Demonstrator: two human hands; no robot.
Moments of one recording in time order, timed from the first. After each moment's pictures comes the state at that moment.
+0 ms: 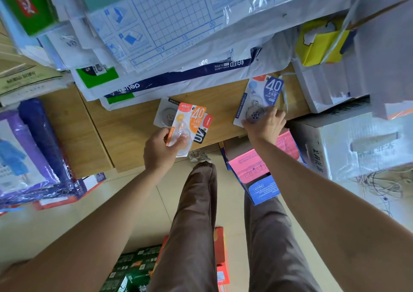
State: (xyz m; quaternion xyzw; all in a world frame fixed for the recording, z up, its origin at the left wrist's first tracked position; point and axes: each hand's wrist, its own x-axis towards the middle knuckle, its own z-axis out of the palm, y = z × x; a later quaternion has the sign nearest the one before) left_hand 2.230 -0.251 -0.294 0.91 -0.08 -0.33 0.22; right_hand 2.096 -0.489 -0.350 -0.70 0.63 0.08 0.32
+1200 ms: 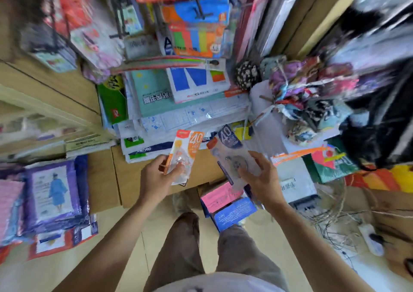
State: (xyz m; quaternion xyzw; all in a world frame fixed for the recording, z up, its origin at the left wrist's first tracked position) left_hand 2.198 -0.327 0.004 0.86 -0.12 -0.26 0.42; right_hand 2.014 -0.544 0.011 -0.69 0.43 -0.07 0.58
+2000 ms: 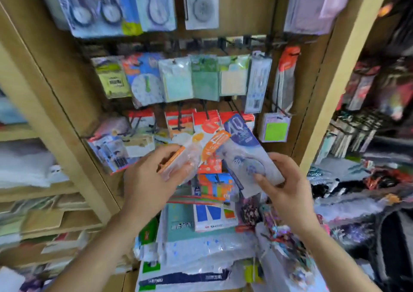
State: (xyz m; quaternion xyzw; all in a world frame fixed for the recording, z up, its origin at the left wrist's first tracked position) left_hand 2.244 -0.380 0.391 0.78 -0.34 0.19 0.49; right_hand 2.090 -0.614 0.359 -0.76 0.11 -0.39 0.51
